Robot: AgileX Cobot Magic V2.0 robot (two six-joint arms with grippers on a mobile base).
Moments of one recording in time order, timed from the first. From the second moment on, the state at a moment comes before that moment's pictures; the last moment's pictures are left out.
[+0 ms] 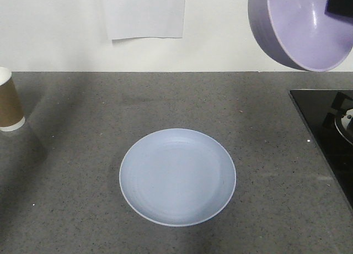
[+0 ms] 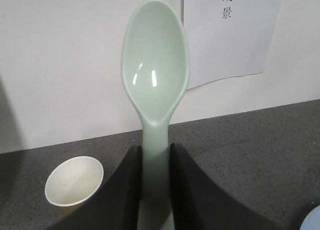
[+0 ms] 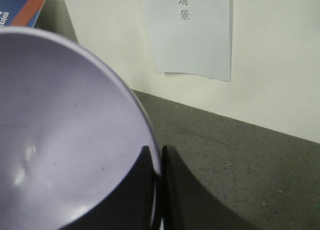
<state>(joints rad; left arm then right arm) -0.08 0.97 -1.17 -0.02 0.57 0.03 -0.27 1.17 -1.35 1.10 1.08 -0.87</state>
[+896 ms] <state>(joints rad) -0.08 0.97 -1.17 -0.02 0.57 0.03 -0.07 1.40 -1.35 1.30 1.11 -1.02</state>
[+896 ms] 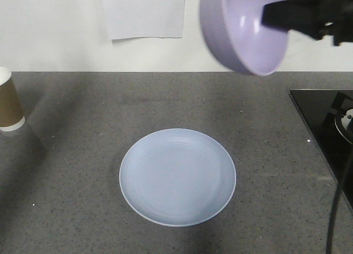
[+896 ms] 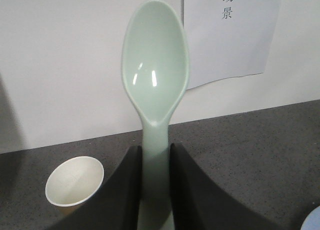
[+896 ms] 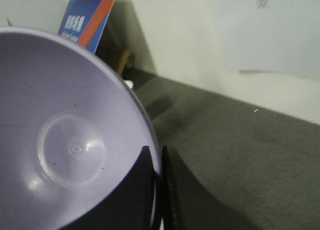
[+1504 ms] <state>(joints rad) -0.08 0.97 -1.17 -0.02 0.57 0.03 0.27 1.79 -1.35 0.86 0.93 -0.95</state>
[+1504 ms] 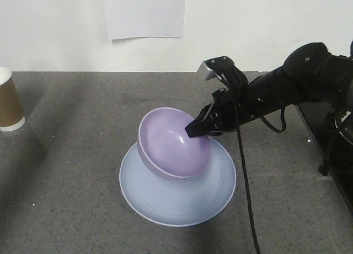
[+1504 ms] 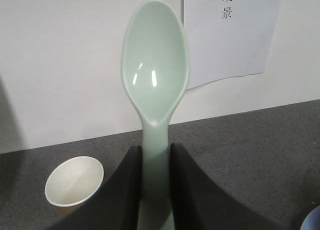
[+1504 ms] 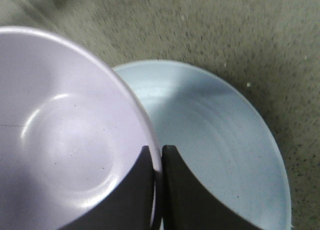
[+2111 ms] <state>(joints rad) -0.08 0.97 -1.17 -0.02 0.57 0.03 0.31 1.82 -1.35 0.67 0.89 -0.79</state>
